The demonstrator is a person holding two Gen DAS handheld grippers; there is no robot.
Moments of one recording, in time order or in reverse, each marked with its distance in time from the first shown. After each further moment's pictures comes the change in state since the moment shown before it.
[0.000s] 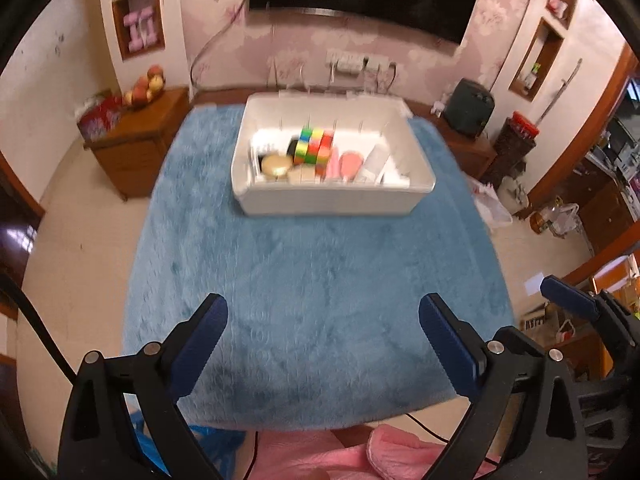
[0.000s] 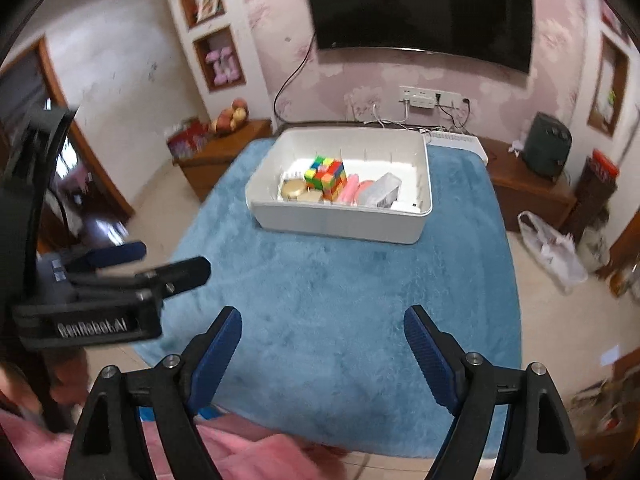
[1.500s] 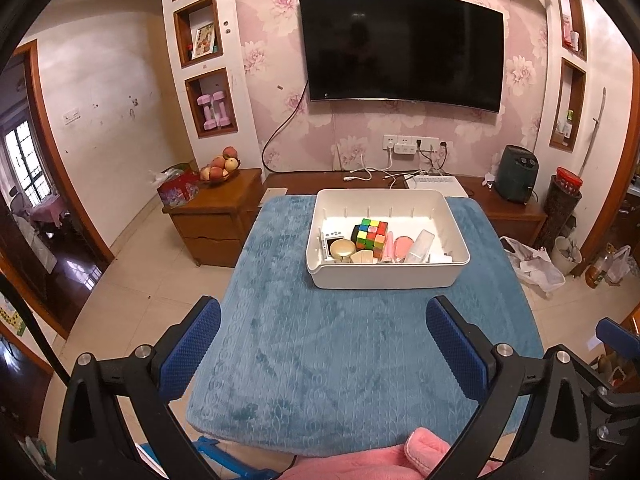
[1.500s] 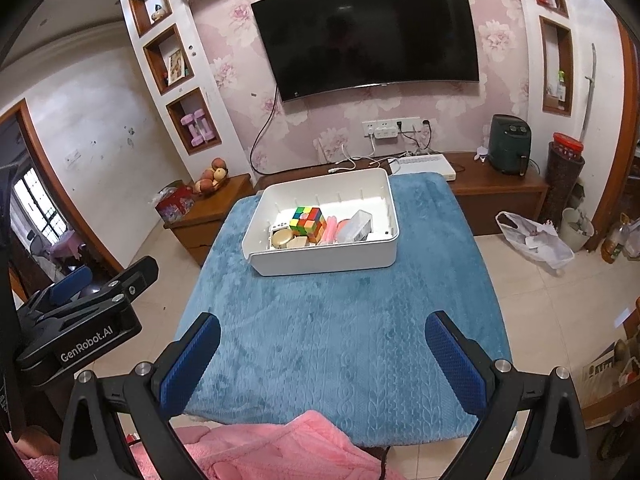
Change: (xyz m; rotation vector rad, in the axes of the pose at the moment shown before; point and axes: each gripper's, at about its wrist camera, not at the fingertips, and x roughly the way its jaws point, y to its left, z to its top) left arm -0.071 -0.011 -0.018 -0.014 -0.295 0.264; right arm -0.055 -0.003 -0.012 0.127 -0.137 -0.050
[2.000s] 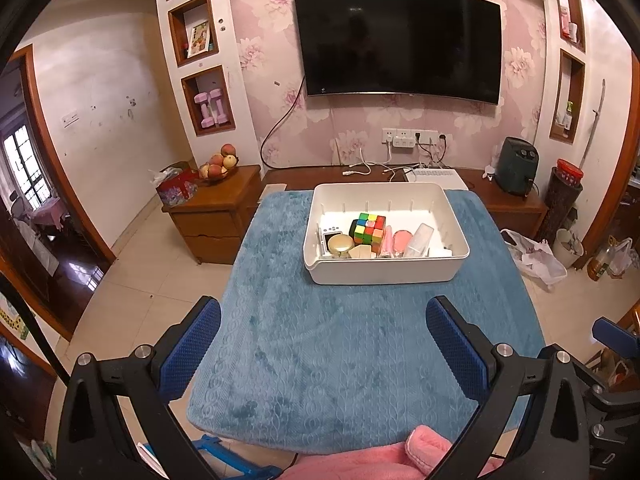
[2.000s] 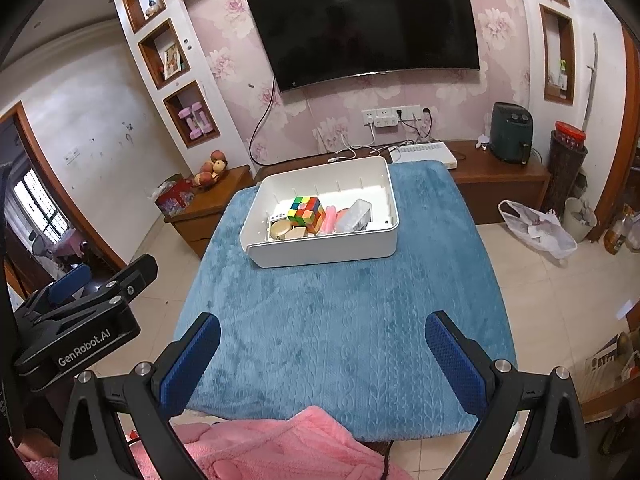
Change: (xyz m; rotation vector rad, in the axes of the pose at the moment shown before) left arm 0.003 -0.006 -0.003 0.019 0.023 0.006; right arm 0.009 -0.007 -0.004 0.021 0.035 0.007
